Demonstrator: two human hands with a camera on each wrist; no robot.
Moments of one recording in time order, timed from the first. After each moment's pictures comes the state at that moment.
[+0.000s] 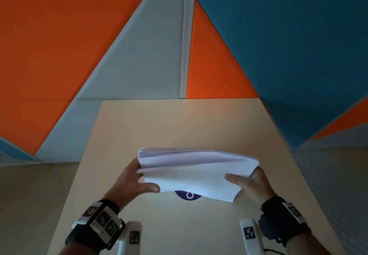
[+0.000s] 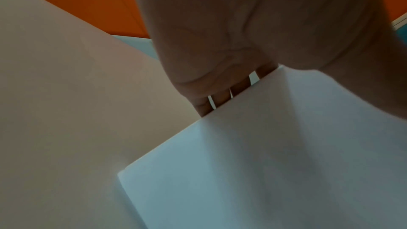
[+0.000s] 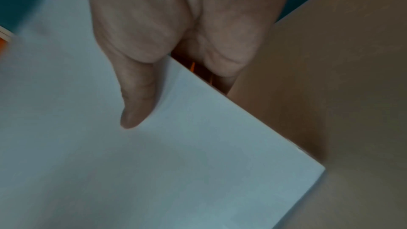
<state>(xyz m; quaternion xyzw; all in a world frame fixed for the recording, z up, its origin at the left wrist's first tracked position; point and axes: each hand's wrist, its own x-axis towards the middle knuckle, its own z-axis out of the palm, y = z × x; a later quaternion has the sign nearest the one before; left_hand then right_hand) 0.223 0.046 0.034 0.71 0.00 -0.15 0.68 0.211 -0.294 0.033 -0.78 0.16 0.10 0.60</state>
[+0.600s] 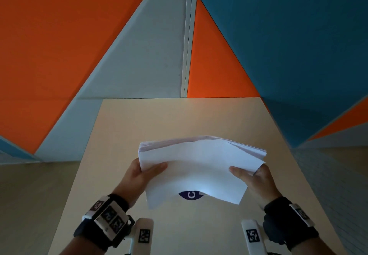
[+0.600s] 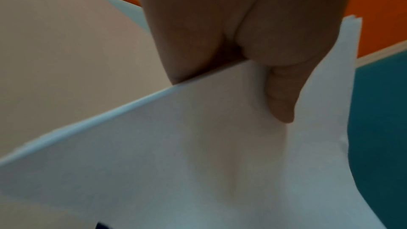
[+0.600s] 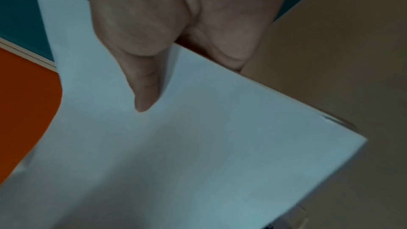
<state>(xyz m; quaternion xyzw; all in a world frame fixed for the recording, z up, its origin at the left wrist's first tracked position) 0.227 0.021 0.055 0.64 0.05 -0.14 0.75 0.210 -0.289 0.037 -0.75 0.14 0.02 0.64</state>
